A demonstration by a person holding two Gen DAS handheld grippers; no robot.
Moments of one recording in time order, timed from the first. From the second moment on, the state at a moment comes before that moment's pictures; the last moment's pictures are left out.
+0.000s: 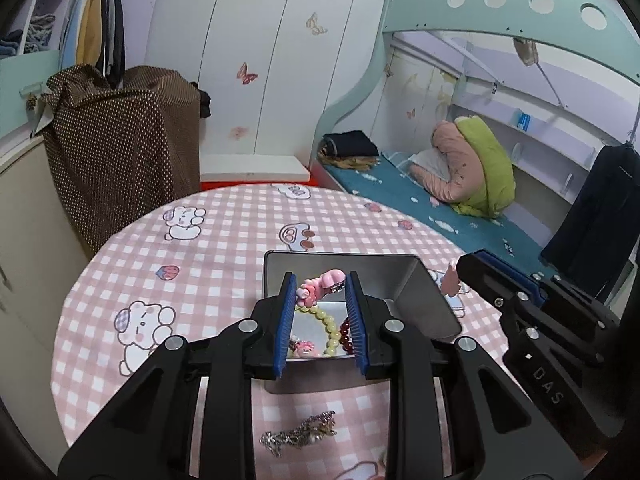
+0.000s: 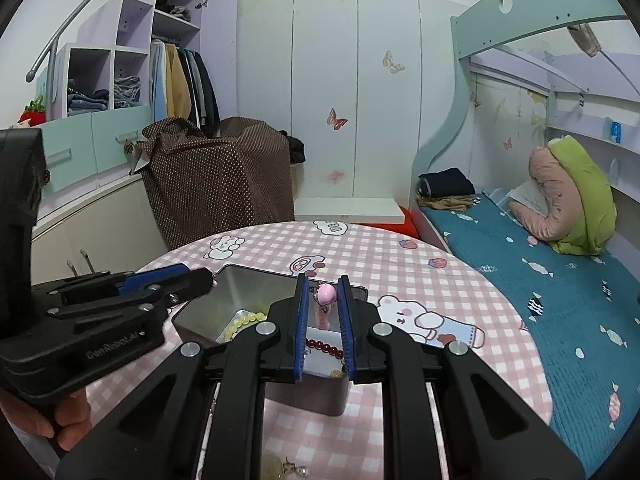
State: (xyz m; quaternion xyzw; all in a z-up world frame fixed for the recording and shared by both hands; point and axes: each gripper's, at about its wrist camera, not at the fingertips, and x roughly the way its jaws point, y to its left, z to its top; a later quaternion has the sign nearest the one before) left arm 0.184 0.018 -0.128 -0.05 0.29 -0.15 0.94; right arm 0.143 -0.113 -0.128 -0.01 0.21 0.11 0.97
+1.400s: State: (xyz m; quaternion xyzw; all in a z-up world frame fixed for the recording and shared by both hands) left arm 0.205 0.062 -0.141 -0.05 0.30 -0.11 0.95; right arm 0.170 -0.143 -0.139 0.01 0.24 0.09 0.97
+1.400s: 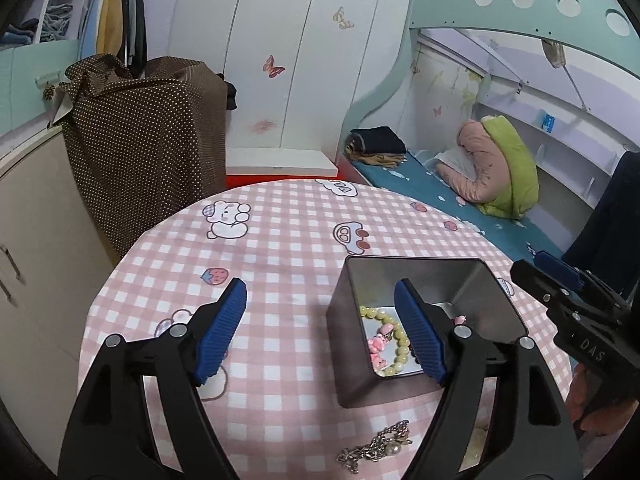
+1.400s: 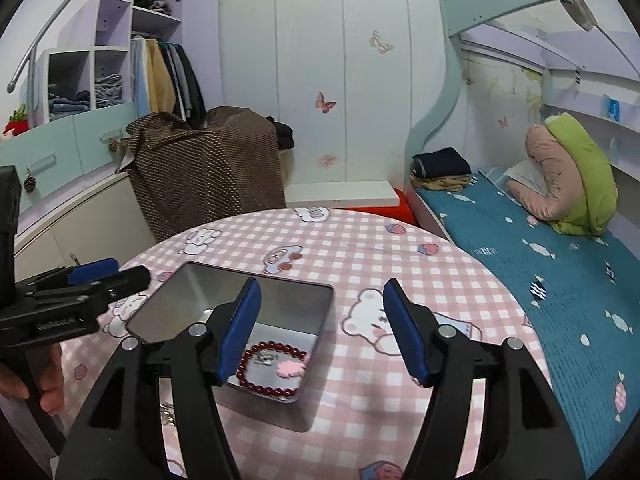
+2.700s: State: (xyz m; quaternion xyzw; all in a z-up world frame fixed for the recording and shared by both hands) left arm 0.136 0.058 -0.179 0.03 0.36 -0.15 0.92; right arm 0.099 -0.136 -0.150 0.01 0.26 0.06 0.96
